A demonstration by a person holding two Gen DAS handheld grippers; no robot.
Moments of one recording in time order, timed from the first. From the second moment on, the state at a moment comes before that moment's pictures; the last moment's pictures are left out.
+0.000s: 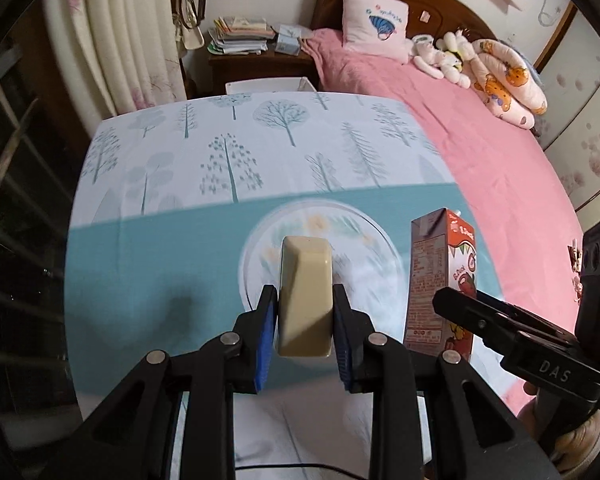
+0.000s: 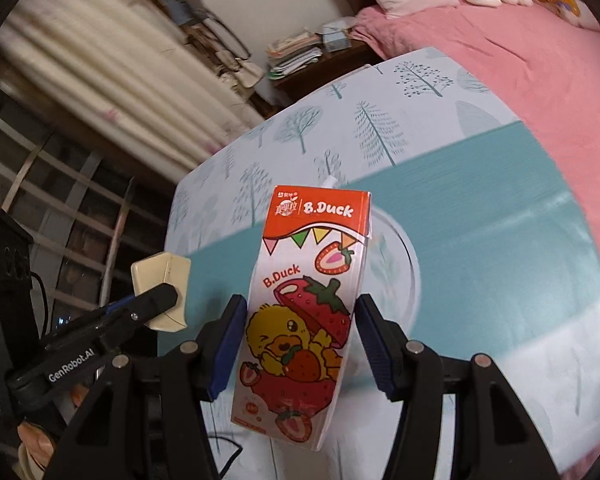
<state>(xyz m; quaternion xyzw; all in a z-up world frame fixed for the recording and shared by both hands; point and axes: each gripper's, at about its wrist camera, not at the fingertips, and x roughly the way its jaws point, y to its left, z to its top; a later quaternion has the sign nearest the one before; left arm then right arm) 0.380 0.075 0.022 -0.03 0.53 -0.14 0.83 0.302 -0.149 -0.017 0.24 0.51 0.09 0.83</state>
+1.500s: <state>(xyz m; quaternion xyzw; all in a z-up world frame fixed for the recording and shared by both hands) 0.053 0.017 -0.231 -0.04 0.65 -0.13 0.75 0.003 -0.150 -0.268 0.18 0.65 0.10 0.73</state>
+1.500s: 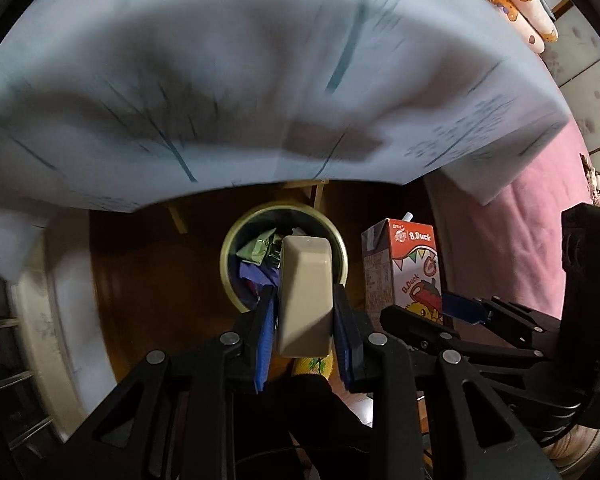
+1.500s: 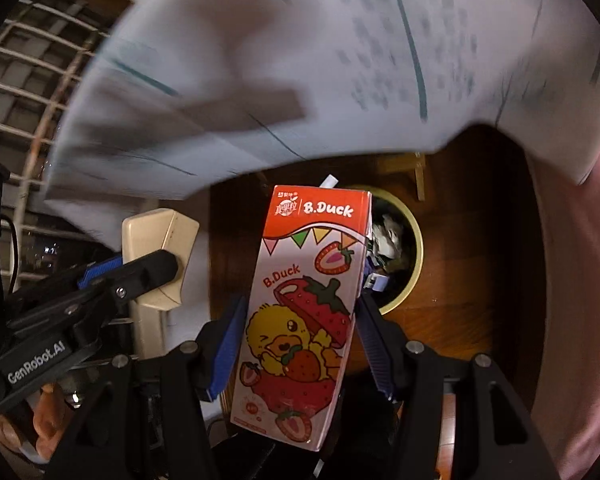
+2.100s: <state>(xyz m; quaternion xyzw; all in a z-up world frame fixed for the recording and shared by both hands) 0.072 0.015 -0.379 0.00 0.64 -0.17 0.75 0.027 -0.143 -0.414 0.18 0.65 0.04 0.73</state>
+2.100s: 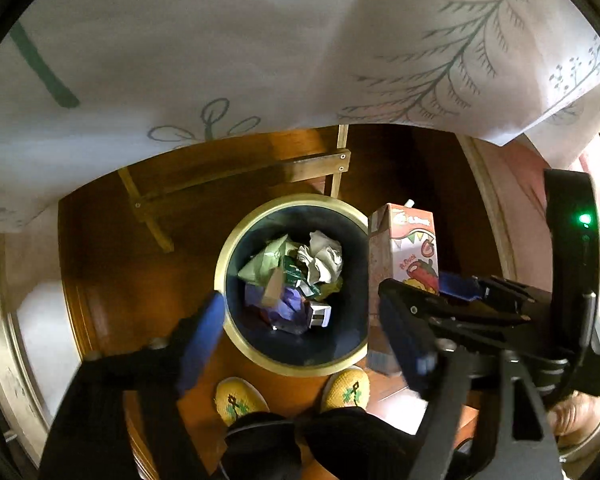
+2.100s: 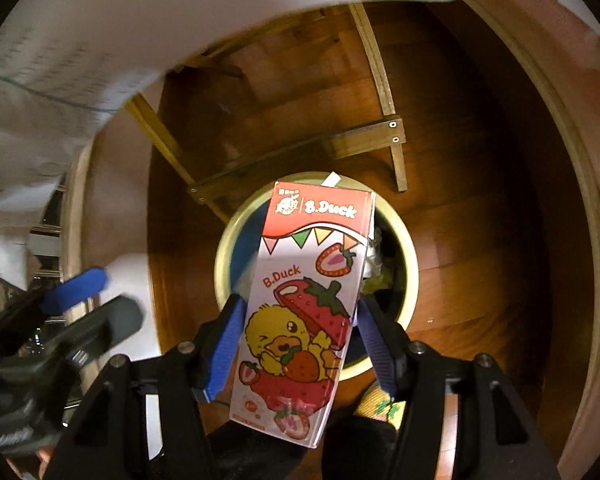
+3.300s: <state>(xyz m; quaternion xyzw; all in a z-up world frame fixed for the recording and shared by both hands) 0.071 0.066 -0.146 -0.01 0.56 -0.11 0.82 0.023 -0.129 -0.201 0.15 0.59 0.06 0.79</state>
